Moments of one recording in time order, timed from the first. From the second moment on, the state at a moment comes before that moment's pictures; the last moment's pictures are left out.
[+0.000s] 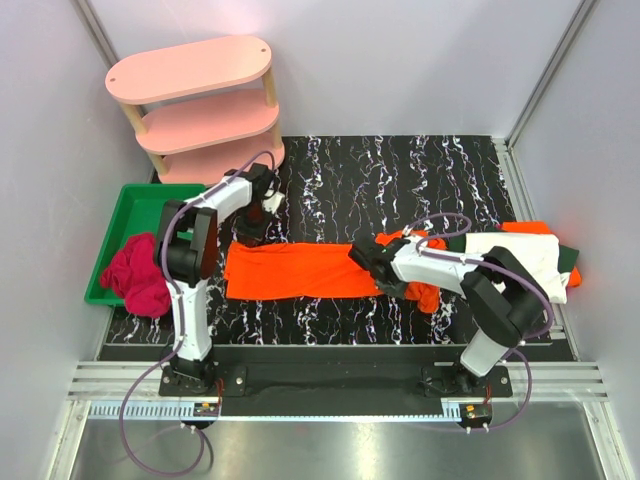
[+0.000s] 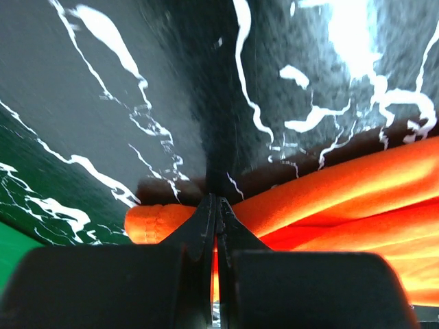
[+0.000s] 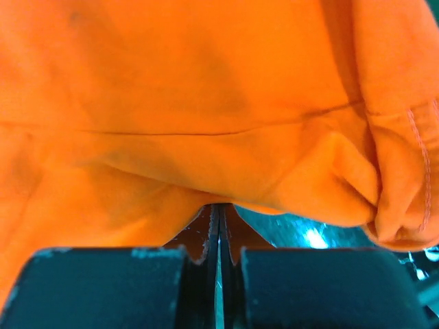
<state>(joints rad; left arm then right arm) -0.27 2.09 1.54 -0.95 -0.06 0.18 0.78 1.67 0.94 -0.78 0.54 1.32</state>
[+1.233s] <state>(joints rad) -0.64 1.96 1.33 -1.03 0.08 0.23 0.39 2.41 2.06 -0.76 0.24 0.73</state>
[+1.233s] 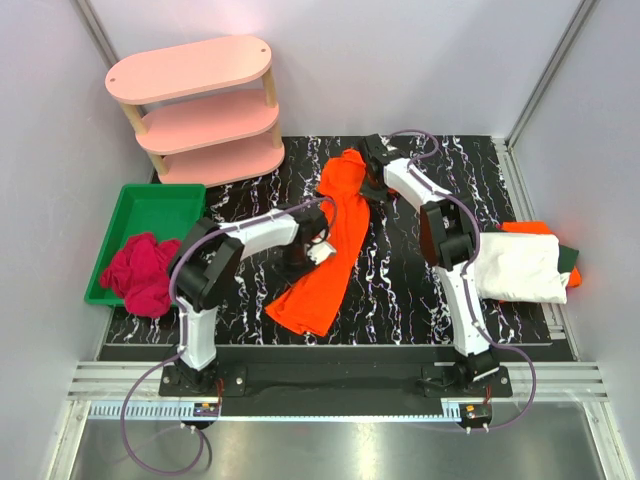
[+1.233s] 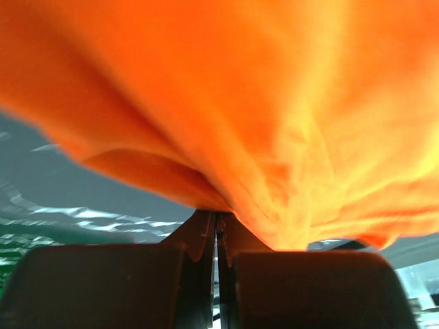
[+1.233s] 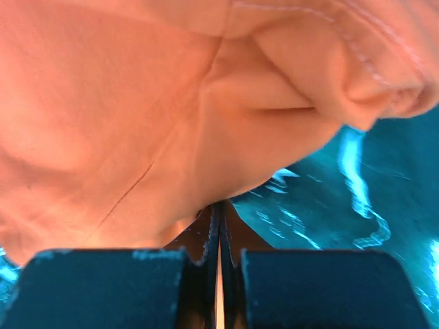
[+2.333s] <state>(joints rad) -0.66 1.83 1.59 -1.04 0.06 0.13 0.39 2.40 2.43 -0.95 0.19 0.57</state>
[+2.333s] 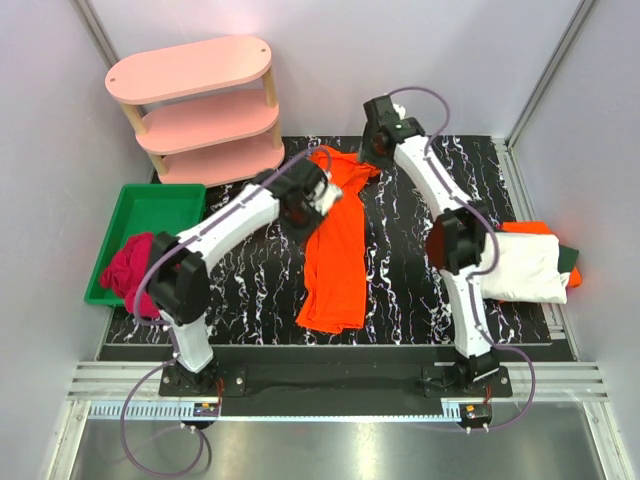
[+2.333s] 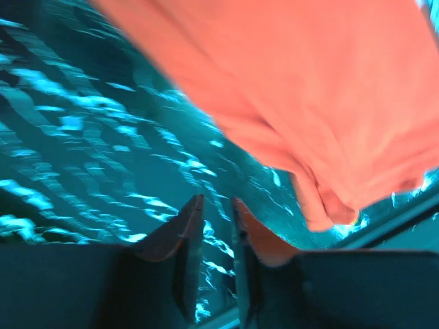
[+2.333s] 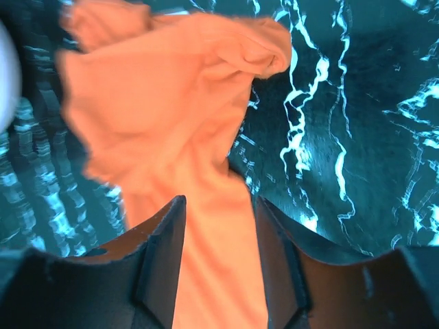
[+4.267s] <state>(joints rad) -0.44 1.73 1.40 -0.80 0.20 0.04 0.75 1.73 1.10 -0.40 0.25 0.76</state>
